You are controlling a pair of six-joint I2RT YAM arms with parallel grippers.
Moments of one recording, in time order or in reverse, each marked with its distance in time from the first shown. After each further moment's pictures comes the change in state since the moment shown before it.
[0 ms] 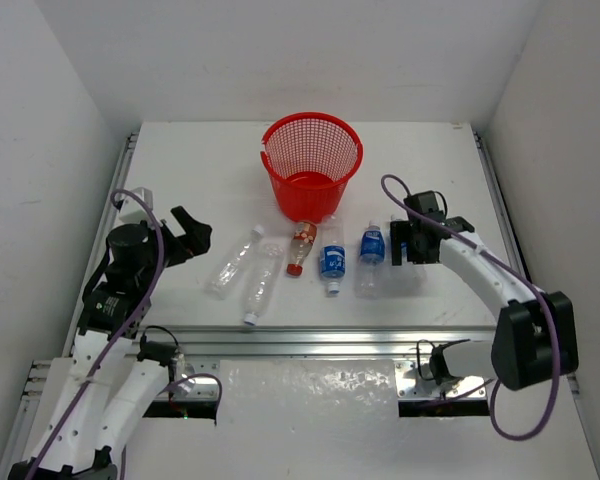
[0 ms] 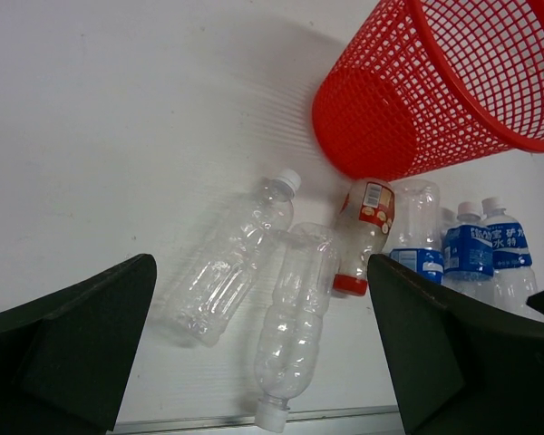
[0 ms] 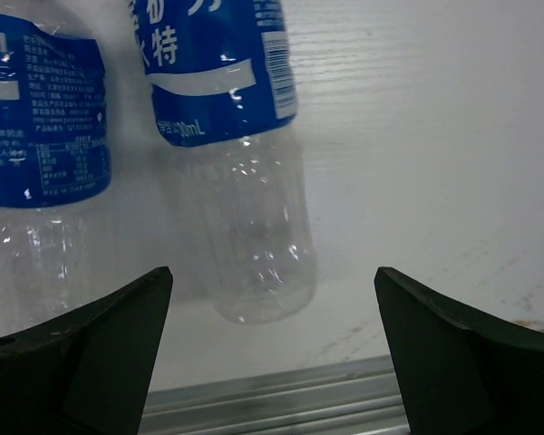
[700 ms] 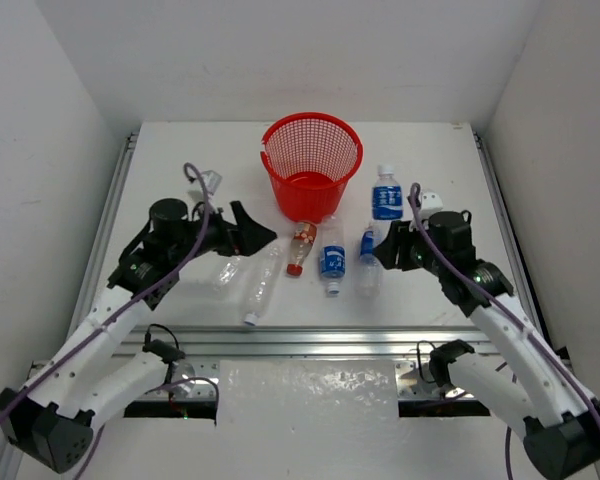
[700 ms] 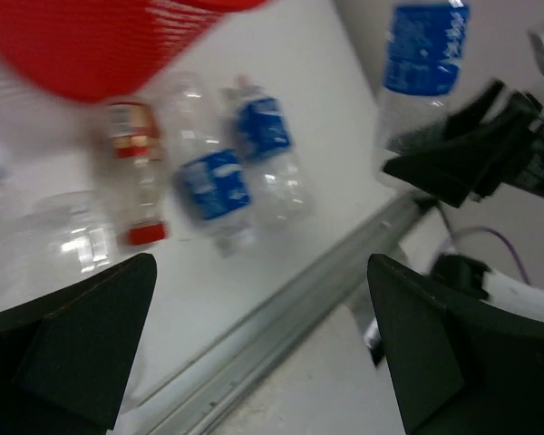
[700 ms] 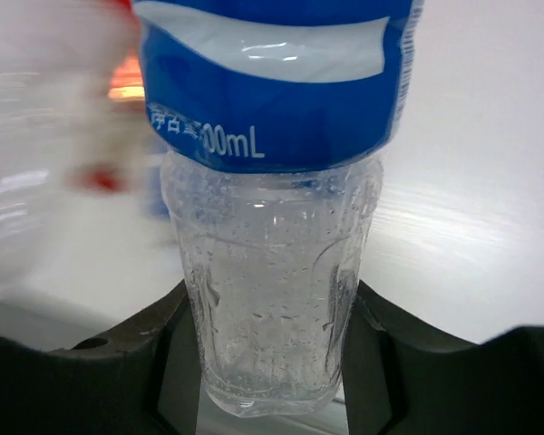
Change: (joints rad) left arm -0.173 0.204 0.033 0.212 0.400 -0.072; right arm 0.087 -0.404 -0.120 0.137 -0.236 0.063
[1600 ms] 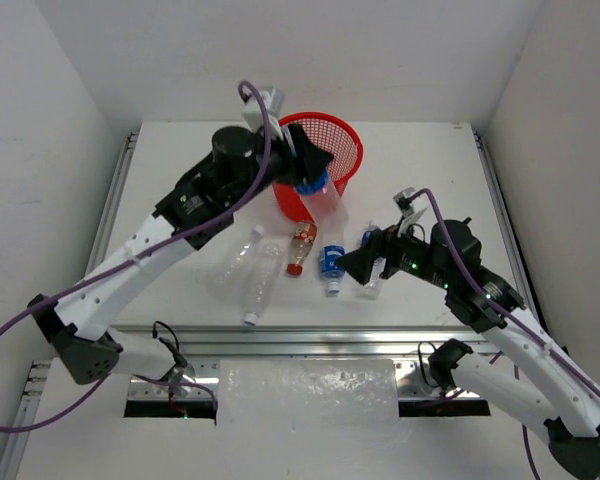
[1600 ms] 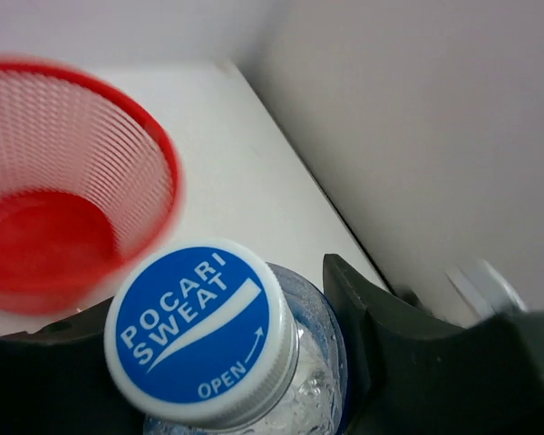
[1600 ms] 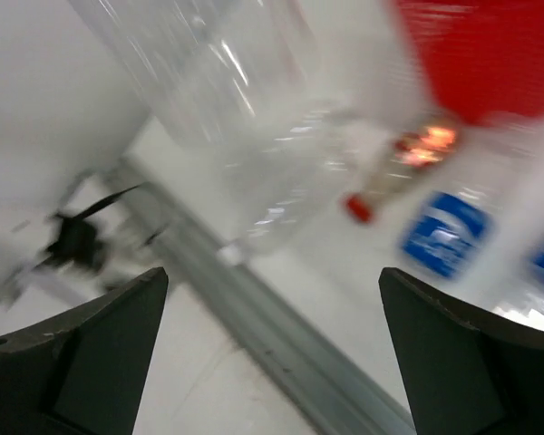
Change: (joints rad) left arm -0.433 0.498 0.686 0.056 -0.399 0.043; right arm 0.275 -0.159 0.038 0.249 -0.423 0.190
